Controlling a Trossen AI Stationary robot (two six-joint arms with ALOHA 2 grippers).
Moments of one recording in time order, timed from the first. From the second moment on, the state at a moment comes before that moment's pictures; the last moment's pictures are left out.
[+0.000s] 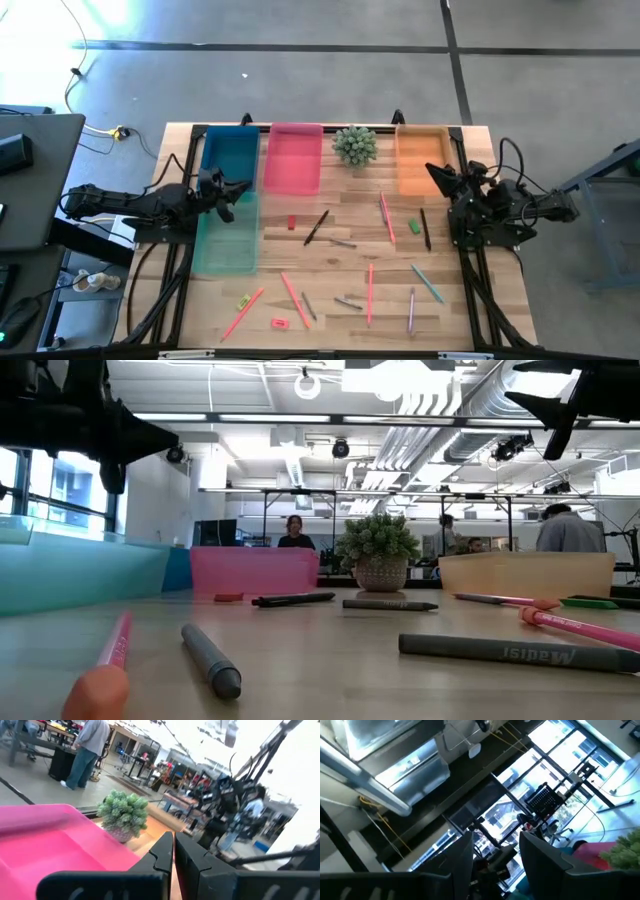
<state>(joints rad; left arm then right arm) 0.05 0.18 0.01 0.27 -0.48 -0.42 0.12 0.01 0.08 0.43 0.52 0.56</state>
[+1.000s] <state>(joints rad) 0.05 0.18 0.01 0.29 -0.48 -0.44 0.12 0.66 0.82 -0.77 0.43 1.03</state>
